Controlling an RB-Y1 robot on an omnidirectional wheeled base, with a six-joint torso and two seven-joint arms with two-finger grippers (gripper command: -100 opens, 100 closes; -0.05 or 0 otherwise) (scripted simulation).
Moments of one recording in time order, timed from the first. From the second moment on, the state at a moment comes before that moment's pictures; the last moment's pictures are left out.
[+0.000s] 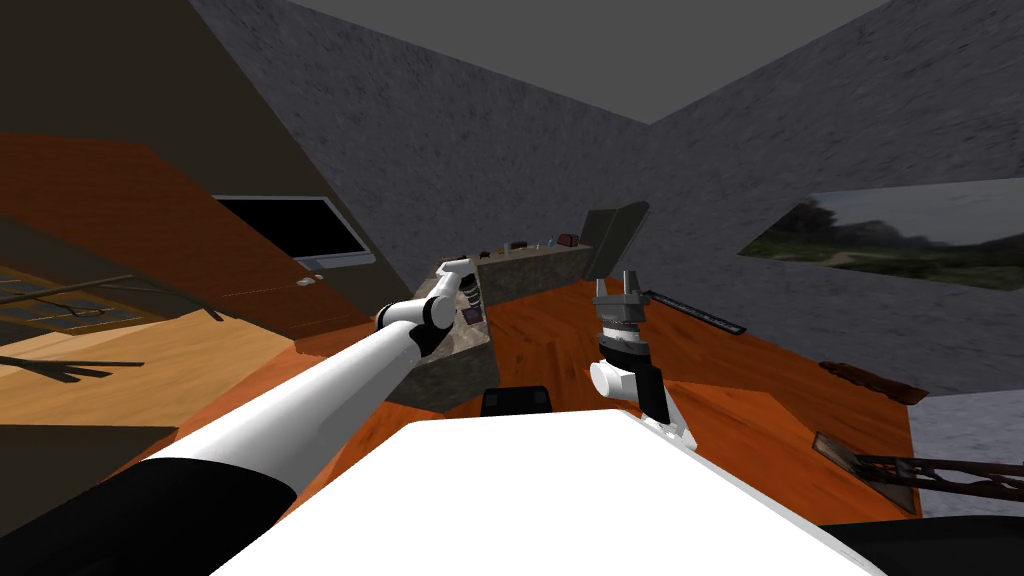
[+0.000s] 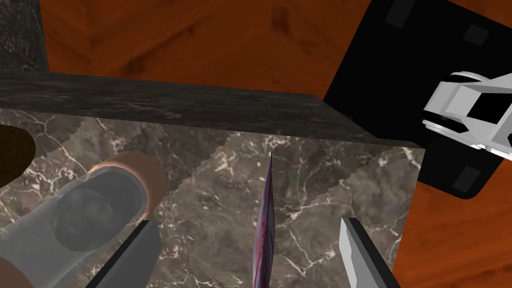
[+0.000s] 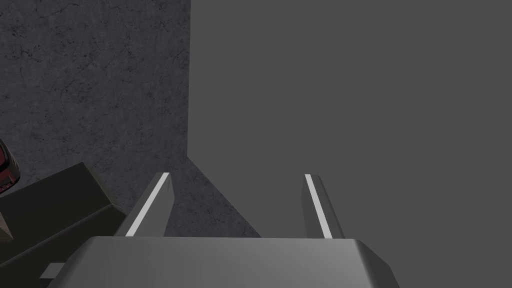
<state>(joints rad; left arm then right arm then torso) -1.27 0.23 0.45 -0.48 -0.02 1.64 0.39 0.45 -0.04 -0.05 -2.31 -0.07 -0.46 -0.16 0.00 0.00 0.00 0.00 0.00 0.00</state>
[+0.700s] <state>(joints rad) -1.24 0.22 0.44 -0.46 -0.02 1.59 0.38 0.45 -0.04 -0.05 -2.31 -0.07 -0.46 -0.16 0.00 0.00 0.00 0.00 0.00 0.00</state>
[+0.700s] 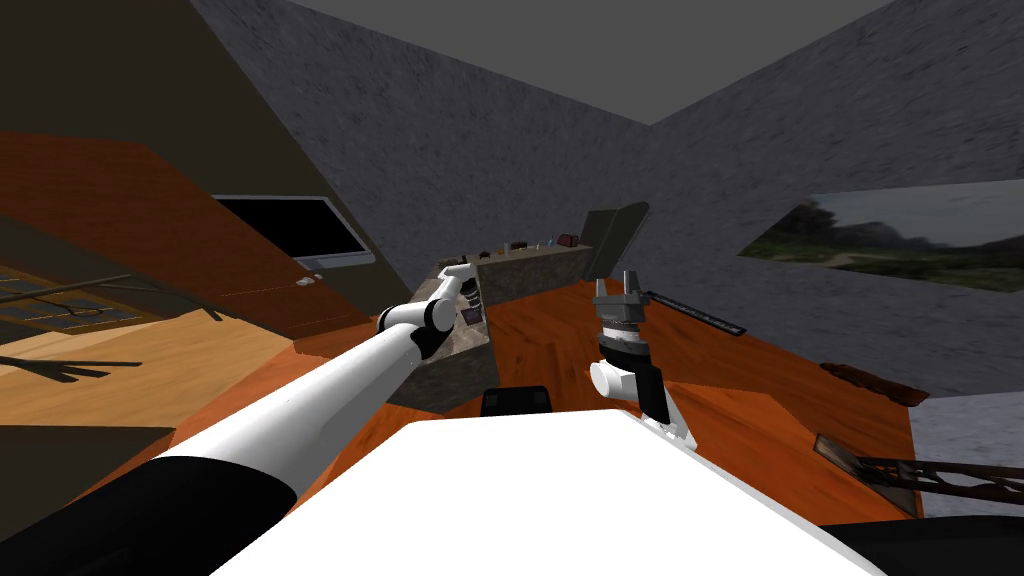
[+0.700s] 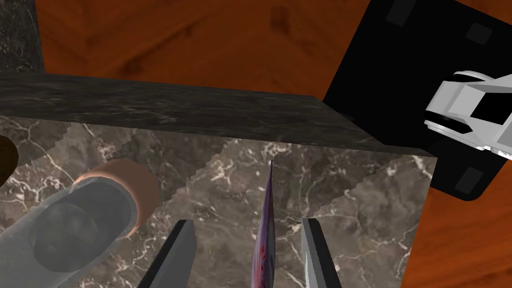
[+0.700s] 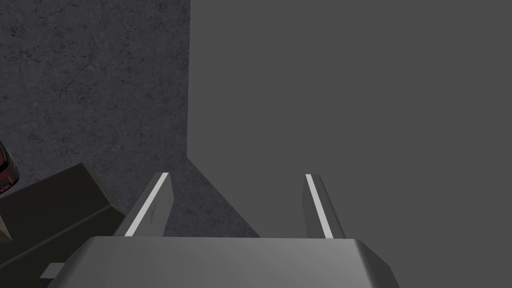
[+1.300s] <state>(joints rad) -1.25 0.23 0.44 -0.45 -0.02 1.60 0.39 0.45 -0.04 -0.05 -2.31 -0.07 -0.46 -0.16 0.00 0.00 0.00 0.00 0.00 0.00</state>
